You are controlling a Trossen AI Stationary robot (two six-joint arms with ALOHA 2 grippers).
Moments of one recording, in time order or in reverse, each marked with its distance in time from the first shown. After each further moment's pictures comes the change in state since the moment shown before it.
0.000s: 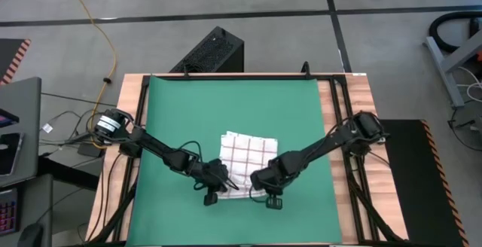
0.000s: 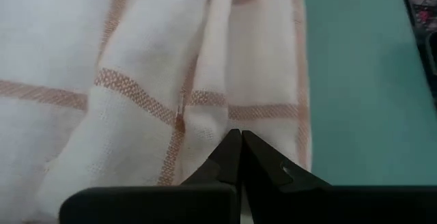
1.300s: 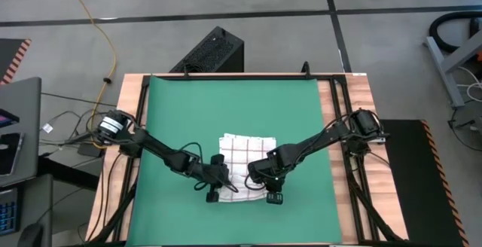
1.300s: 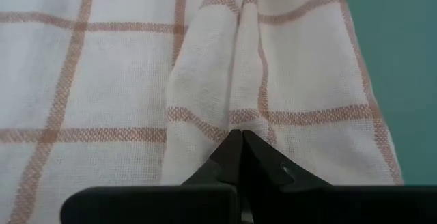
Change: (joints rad) left arm 0.001 0.035 -0.016 0.032 -0.177 0.187; right arm -0.076 0.006 -0.031 0.039 -0.211 -0.081
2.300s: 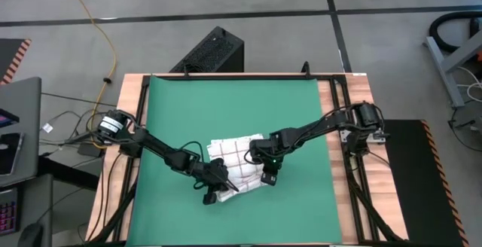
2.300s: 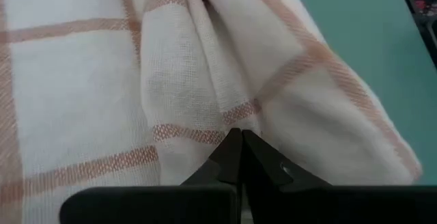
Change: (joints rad) left arm 0.006 -0.001 0.000 -0.046 0.179 -0.076; right arm -0.193 -0.048 -0.153 0.161 -0.032 0.049
